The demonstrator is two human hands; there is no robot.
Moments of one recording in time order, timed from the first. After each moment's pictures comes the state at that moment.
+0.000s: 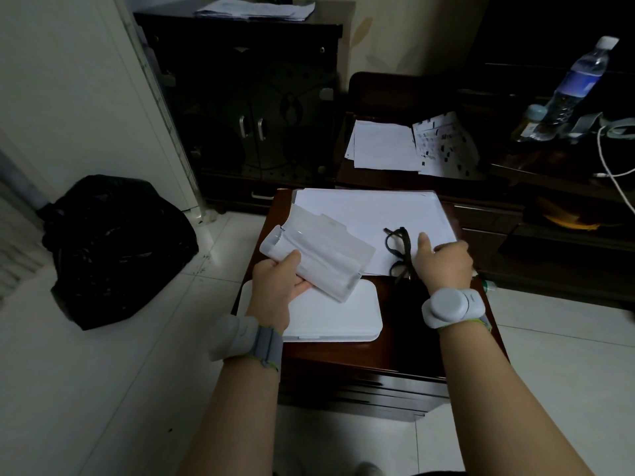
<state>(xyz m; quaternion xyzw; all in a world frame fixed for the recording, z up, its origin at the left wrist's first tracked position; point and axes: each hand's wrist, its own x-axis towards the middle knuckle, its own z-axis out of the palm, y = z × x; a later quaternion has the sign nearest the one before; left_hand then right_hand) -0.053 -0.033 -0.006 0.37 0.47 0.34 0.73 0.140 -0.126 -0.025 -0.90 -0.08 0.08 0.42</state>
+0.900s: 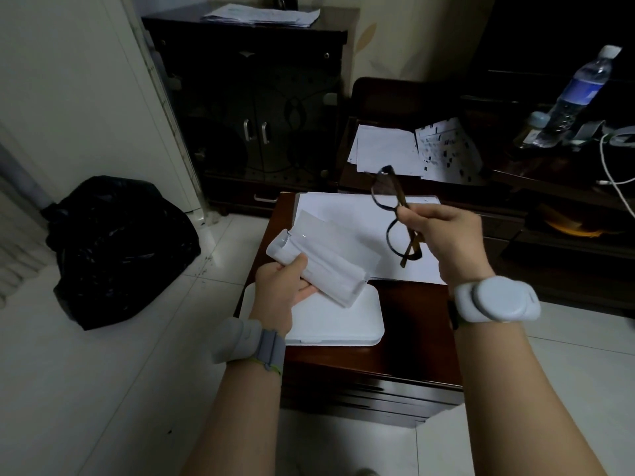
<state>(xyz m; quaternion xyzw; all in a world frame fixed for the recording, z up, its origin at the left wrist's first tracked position) -0.053 -0.030 -0.010 0.37 0.47 0.32 0.73 0.122 -0.121 0.043 -0.72 -0.18 0.21 0.64</state>
